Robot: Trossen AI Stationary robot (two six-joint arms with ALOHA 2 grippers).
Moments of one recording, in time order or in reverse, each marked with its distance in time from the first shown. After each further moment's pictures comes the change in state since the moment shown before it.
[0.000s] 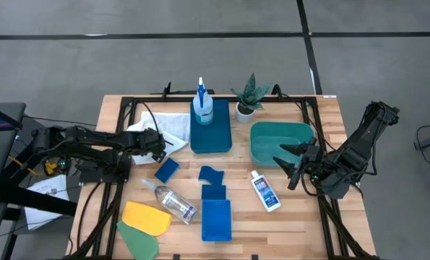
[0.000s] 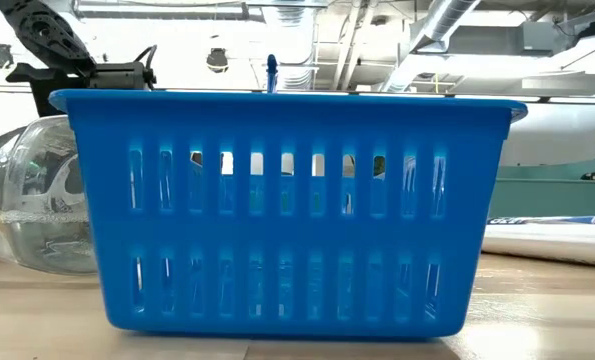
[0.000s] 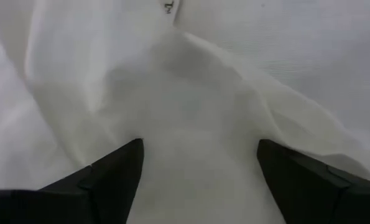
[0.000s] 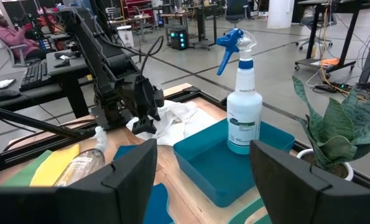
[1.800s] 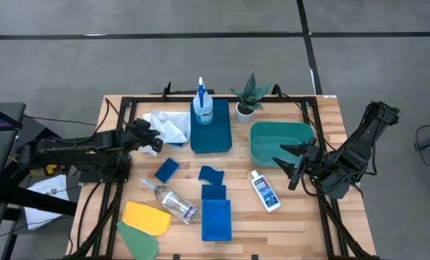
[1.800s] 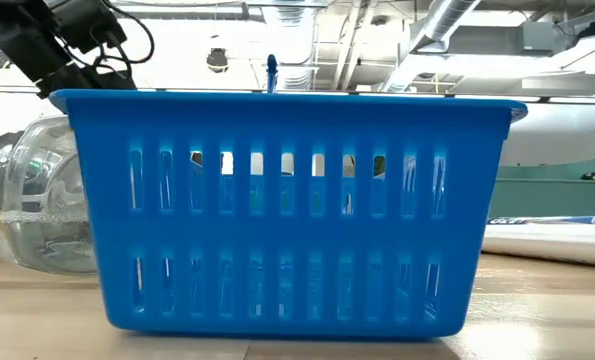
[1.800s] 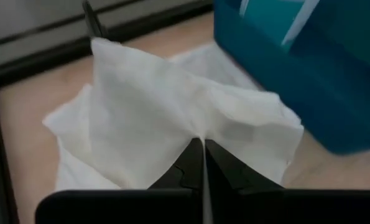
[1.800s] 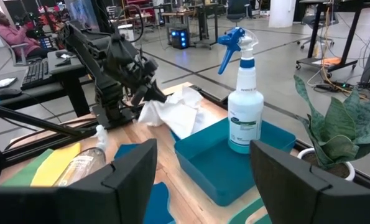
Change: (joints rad) left arm -0.029 -0.488 -0.002 0.083 -0.167 0.092; right arm -0.001 0.000 0.000 0.000 -0.009 0.000
